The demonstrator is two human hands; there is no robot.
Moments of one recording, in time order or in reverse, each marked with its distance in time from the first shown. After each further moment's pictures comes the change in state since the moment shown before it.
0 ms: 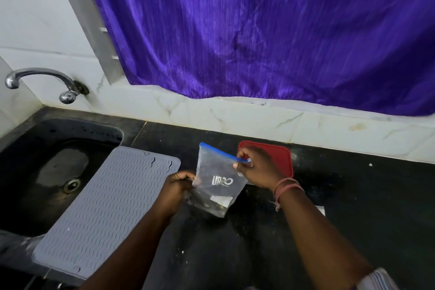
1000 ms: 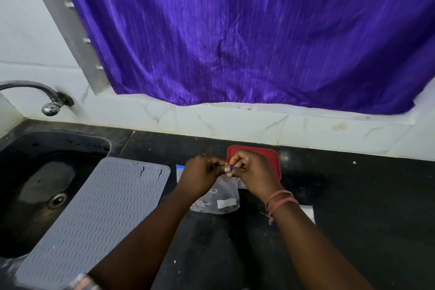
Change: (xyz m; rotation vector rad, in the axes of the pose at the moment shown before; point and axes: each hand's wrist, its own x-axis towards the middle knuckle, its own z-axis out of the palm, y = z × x) left_hand 0.043 0.042 0.067 0.660 -0.136 0.513; right_hand -0.032 -0.031 -0.022 0.318 0.137 0.116
